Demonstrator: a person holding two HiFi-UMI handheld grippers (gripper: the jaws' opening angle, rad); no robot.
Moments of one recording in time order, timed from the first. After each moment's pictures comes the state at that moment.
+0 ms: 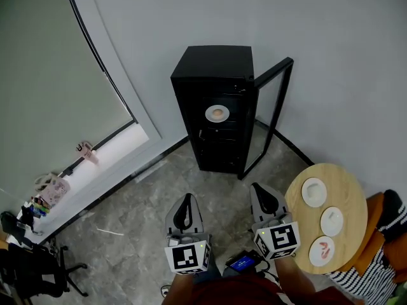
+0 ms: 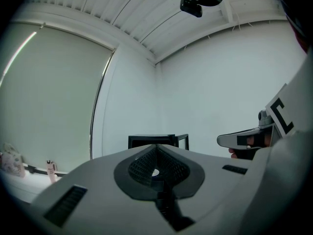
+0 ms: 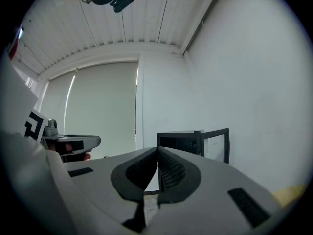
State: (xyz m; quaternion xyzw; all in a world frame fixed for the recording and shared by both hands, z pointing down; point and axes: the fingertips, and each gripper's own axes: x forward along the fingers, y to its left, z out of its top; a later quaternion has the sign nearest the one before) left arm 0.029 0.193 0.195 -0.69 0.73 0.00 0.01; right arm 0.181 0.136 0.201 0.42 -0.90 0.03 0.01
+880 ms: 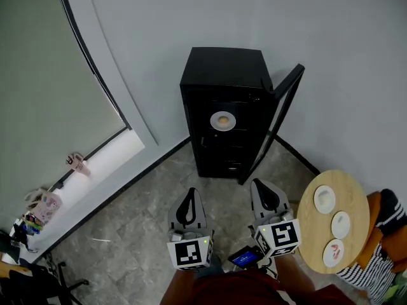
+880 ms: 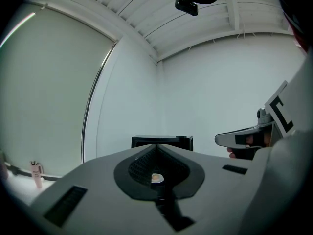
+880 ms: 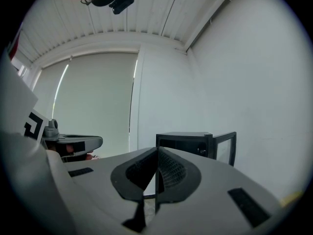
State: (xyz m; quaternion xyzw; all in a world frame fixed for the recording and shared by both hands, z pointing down) left arm -0.083 0.103 0.192 -0.72 0.69 0.01 0.00; right arm 0.065 0.063 0.190 0.46 -0.89 0.01 0.03
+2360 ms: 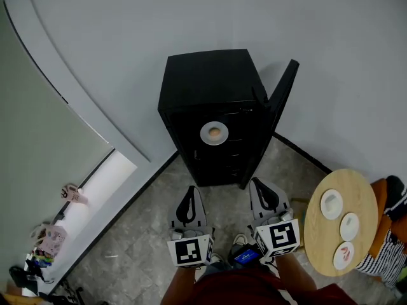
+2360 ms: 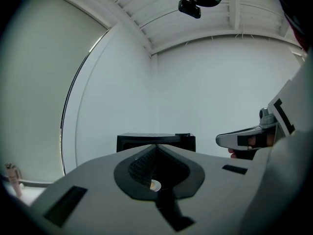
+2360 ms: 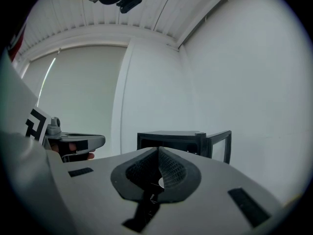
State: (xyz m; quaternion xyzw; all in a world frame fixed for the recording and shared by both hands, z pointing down) left arm -0.082 -0.043 0.203 -0.77 0.64 0.00 0.00; right arm 0.067 -0.059 0.204 0.52 -0.86 0.02 0.03
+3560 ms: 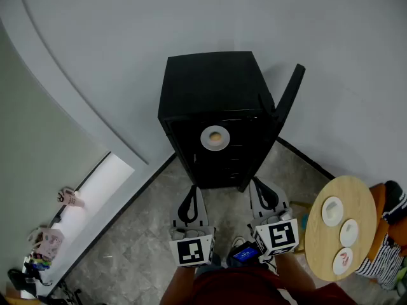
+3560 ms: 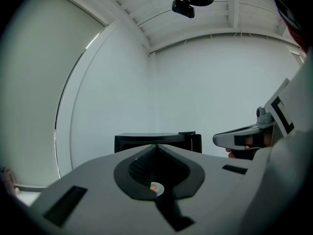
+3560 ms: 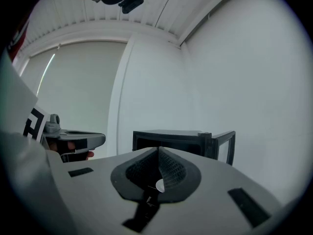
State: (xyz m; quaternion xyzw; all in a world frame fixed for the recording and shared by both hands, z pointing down) left arm -0.091 -0.088 0.209 -0.77 0.64 -0.01 0.01; right arm 0.052 -0.105 0.211 0.52 -0.85 0.01 0.04
